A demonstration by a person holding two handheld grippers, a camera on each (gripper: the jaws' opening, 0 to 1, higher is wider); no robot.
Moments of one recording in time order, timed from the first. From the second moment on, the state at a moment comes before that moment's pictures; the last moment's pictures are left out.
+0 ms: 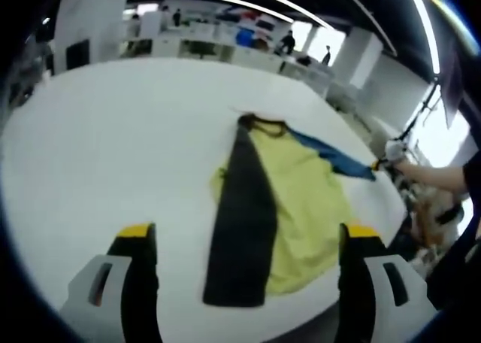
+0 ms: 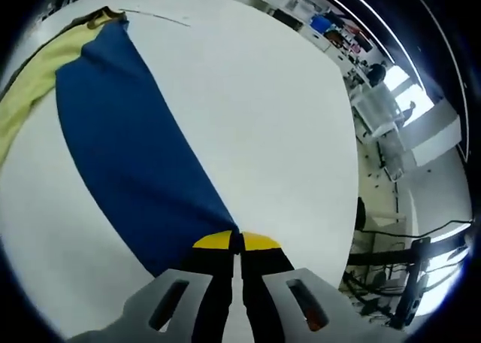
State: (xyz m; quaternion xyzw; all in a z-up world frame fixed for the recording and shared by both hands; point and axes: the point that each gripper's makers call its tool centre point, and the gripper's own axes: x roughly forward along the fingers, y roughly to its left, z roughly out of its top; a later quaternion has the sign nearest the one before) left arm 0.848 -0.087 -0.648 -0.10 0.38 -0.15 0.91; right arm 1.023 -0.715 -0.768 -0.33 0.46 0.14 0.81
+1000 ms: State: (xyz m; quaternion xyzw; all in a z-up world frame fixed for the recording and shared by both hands) left arm 0.849 -0.090 -0.660 -0.10 0.39 -0.15 0.90; right arm 1.044 -0.728 -0.766 -0.32 0.46 0.12 0.82
